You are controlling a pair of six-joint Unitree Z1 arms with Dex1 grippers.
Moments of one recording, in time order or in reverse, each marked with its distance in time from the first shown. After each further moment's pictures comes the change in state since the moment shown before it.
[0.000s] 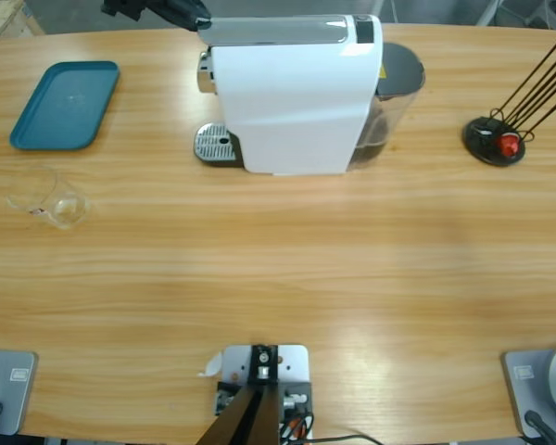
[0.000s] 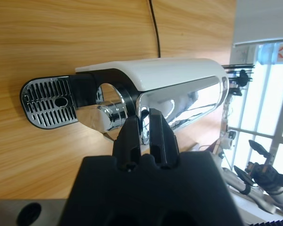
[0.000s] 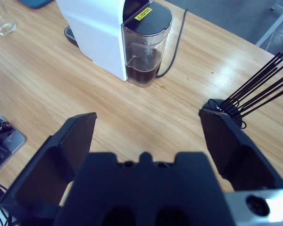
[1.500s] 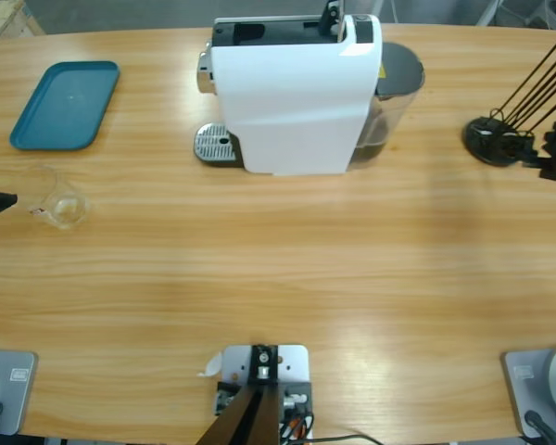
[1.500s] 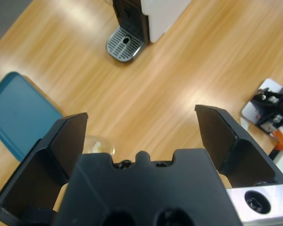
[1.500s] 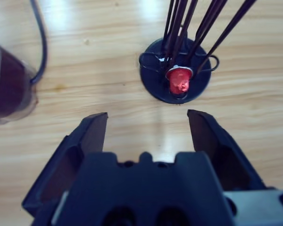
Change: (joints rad) arm 0 -0.347 -0.792 0.597 0.108 0.555 0.806; arm 1 -0.264 0.661 0.264 -0.596 -0.249 0.424
